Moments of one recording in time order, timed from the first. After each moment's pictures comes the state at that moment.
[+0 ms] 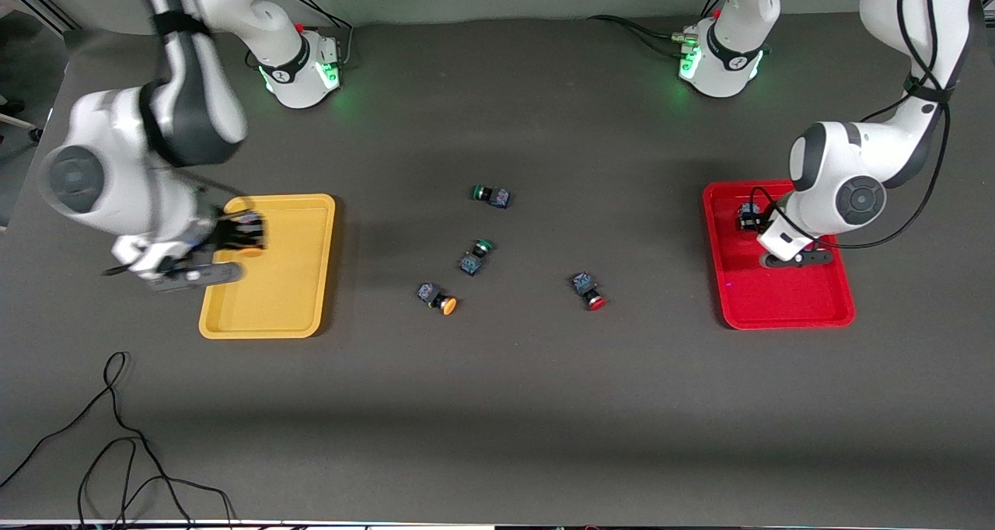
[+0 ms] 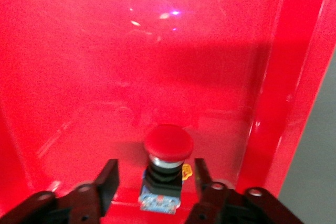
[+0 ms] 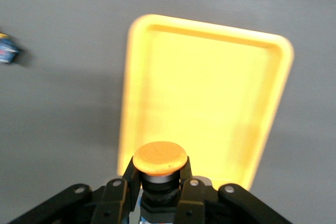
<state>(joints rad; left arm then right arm) 0.24 0.24 -0.22 -2.35 0.11 2.29 -0.16 0.82 0.15 -0.80 -1.98 0.10 1.94 -0.17</state>
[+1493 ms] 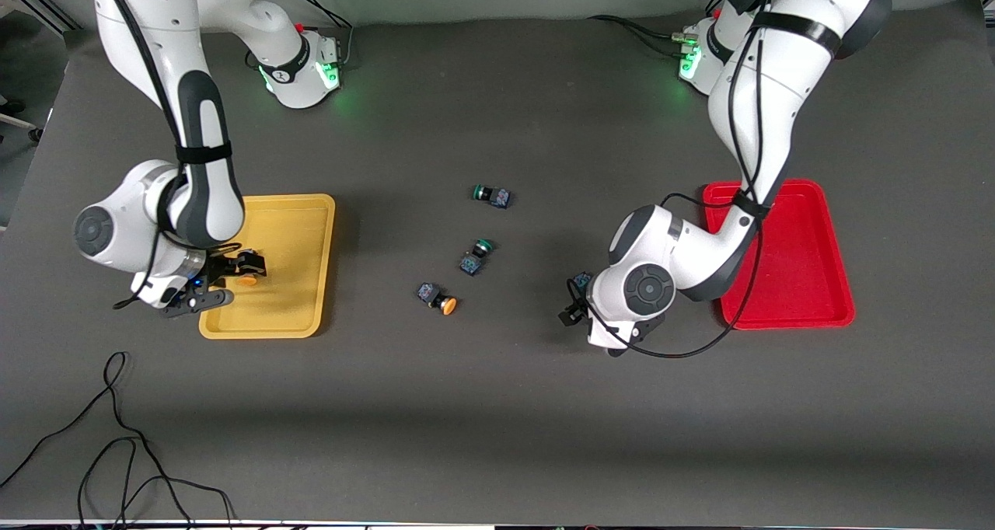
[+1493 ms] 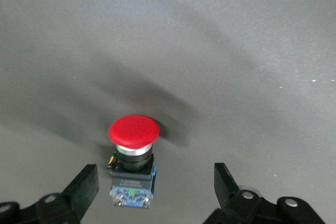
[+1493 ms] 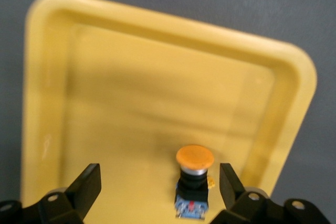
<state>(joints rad) -0.25 0.82 -0.31 -1.47 0.02 2.14 -1.13 0.78 0.48 -0.88 -2.05 0.50 2.17 -0.62</state>
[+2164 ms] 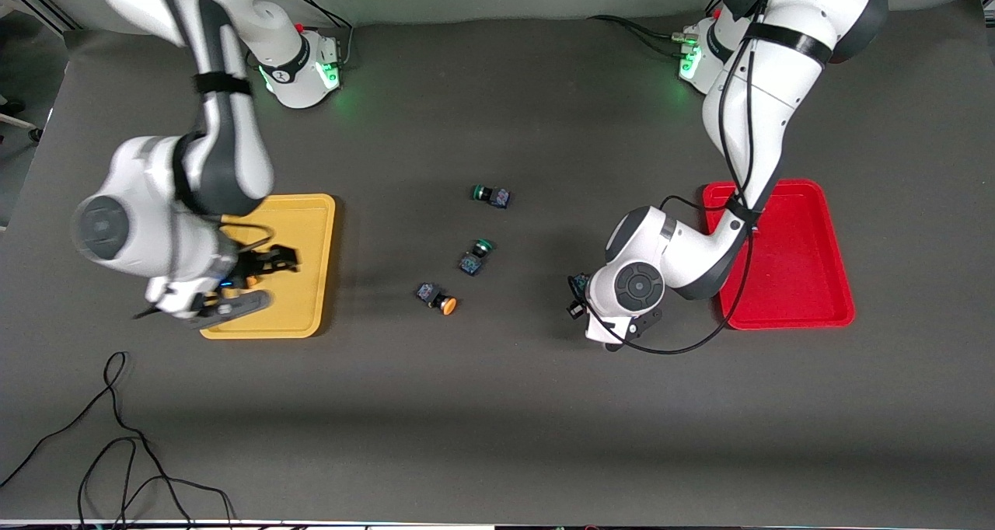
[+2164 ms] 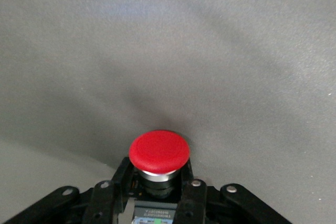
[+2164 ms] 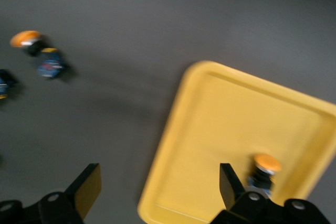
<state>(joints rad) -0.25 0.82 -0.31 -1.51 0.07 2.16 -1.12 1.01 0.41 -0.88 -1.80 0.37 1.92 -0.36</state>
